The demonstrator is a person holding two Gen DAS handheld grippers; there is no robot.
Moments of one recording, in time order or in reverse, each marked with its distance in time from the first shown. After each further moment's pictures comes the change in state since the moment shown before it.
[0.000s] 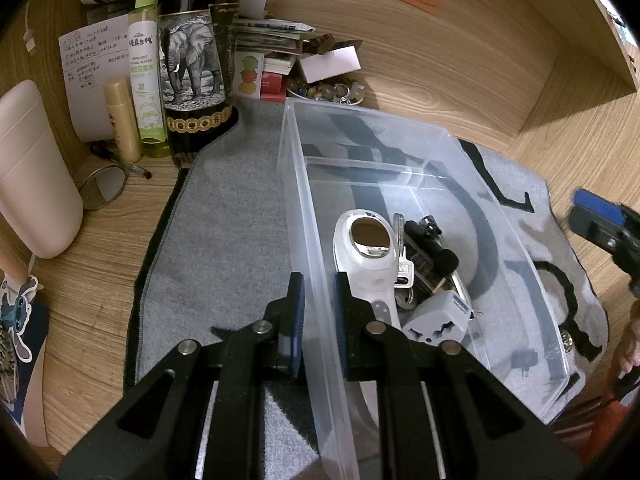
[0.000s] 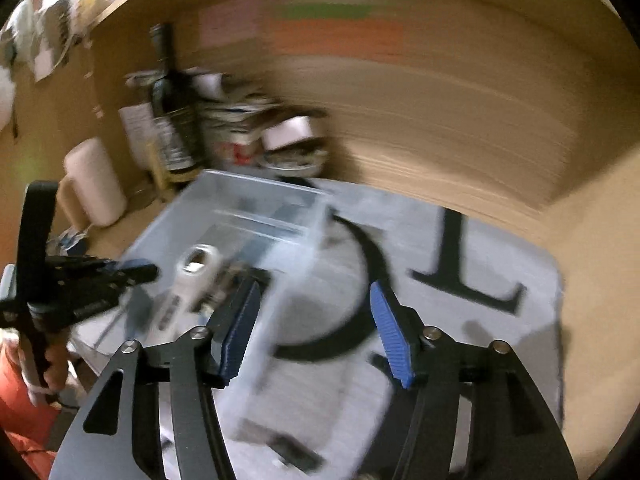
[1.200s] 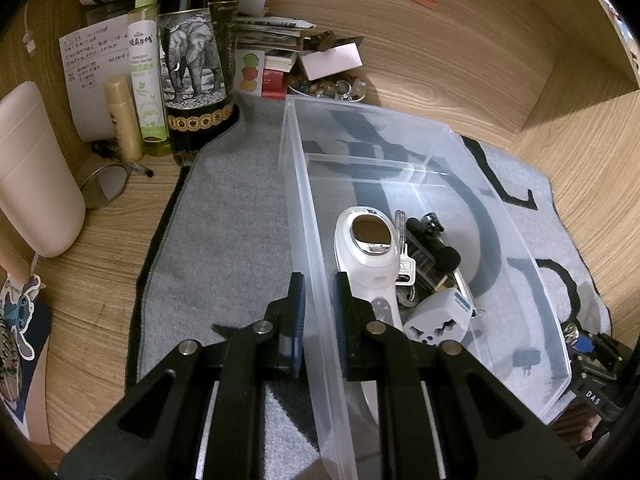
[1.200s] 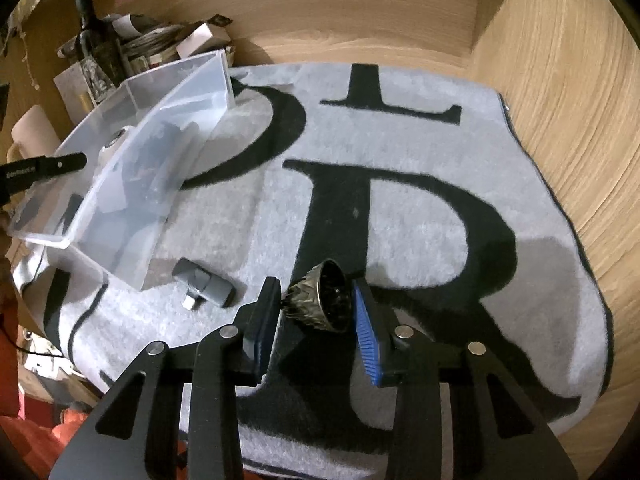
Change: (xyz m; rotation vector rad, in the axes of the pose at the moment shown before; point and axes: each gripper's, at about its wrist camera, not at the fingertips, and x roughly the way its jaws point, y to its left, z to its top) left arm 0.001 0.002 0.000 0.001 0.010 0.010; right arm 0.001 -0.033 -0.124 0.211 0.176 -0.111
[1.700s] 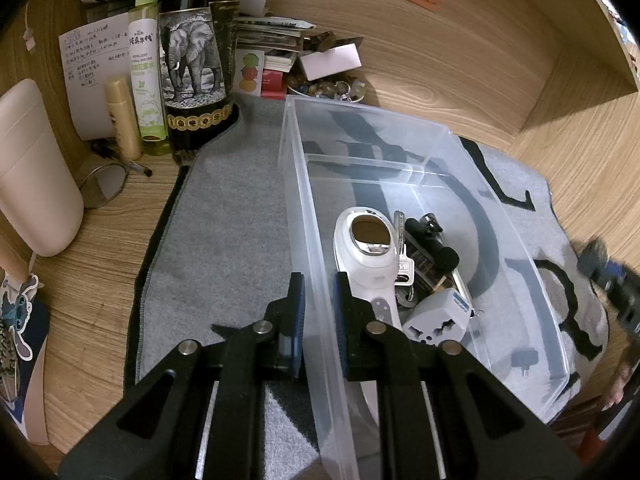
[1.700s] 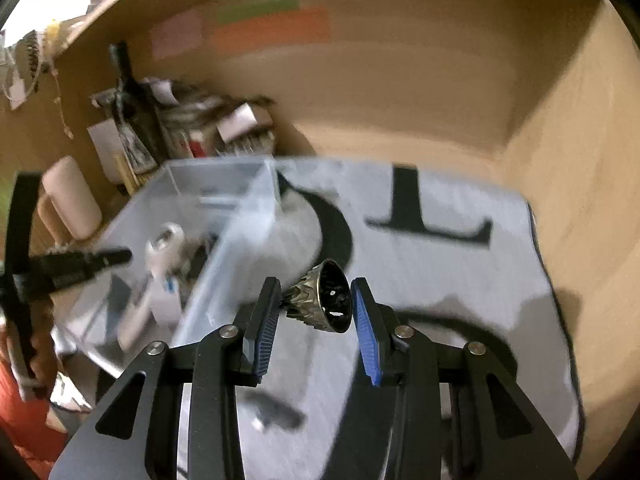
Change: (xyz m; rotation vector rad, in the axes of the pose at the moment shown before) left arm -0.001 0.001 0.000 -0.004 -0.001 -0.008; right arm -0.030 0.035 0.076 -0.076 -0.209 0.081
